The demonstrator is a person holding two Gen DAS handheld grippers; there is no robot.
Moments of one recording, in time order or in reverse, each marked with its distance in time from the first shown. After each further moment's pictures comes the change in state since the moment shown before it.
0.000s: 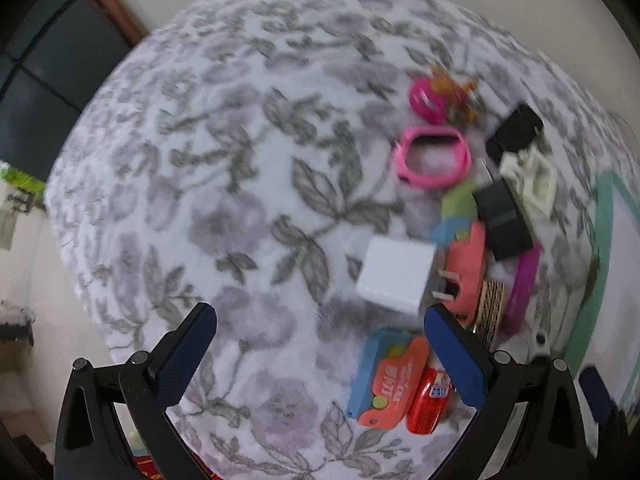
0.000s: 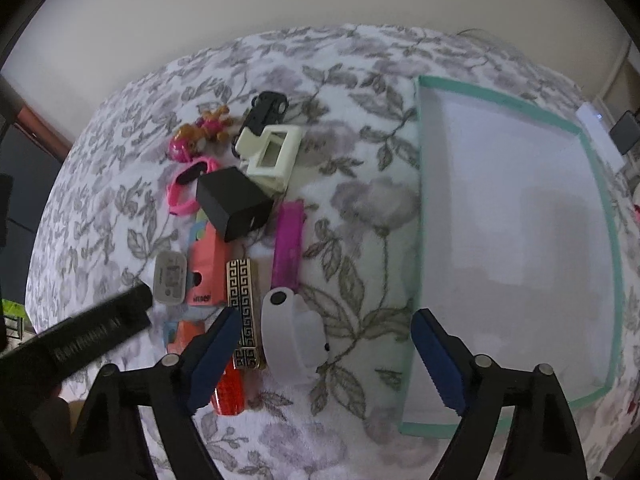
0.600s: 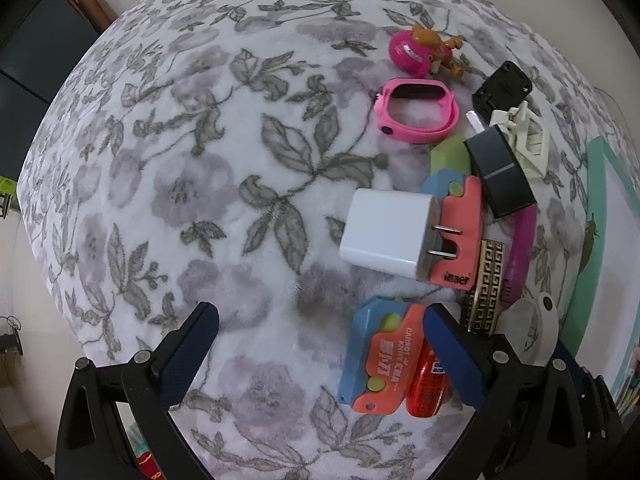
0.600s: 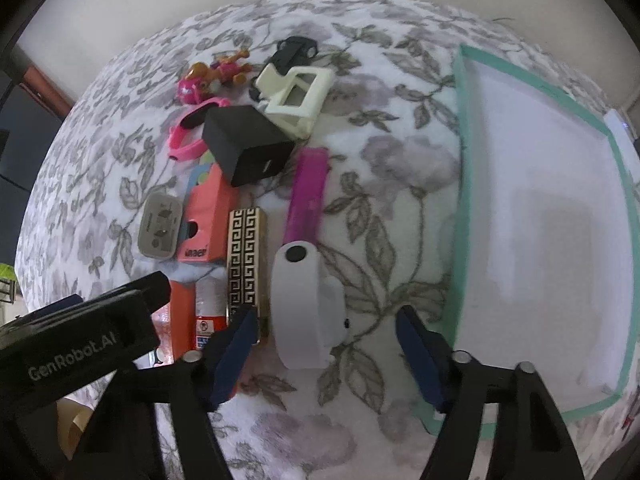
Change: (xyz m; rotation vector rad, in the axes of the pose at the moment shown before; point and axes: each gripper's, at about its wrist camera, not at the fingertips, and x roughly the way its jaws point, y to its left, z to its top) left arm 0.016 -0.007 -0.016 0.027 0.069 -0.060; right arm 0.030 0.019 -0.013 -0.081 0.077 0.009
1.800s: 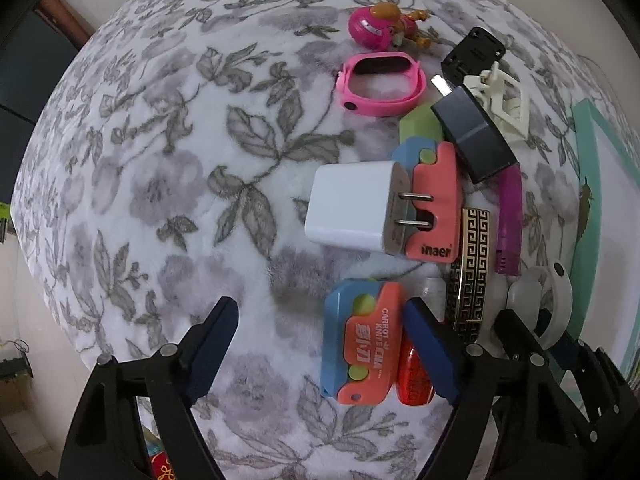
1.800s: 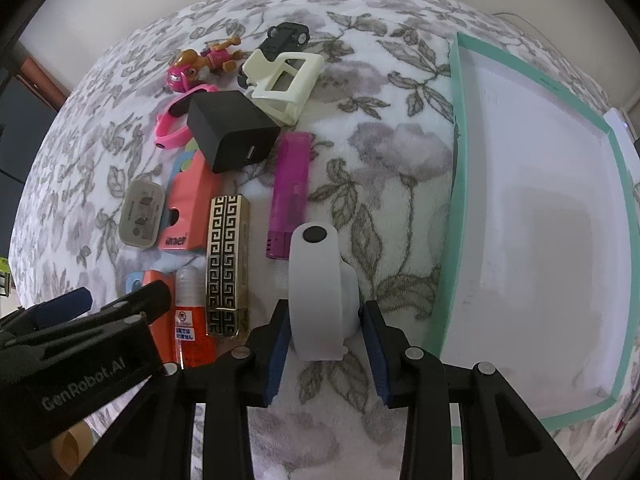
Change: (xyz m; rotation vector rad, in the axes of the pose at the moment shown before) left arm 0.003 -0.030 -0.018 0.100 0.021 -0.023; right arm 0.002 -0.013 0.002 -0.026 0.030 -0.034
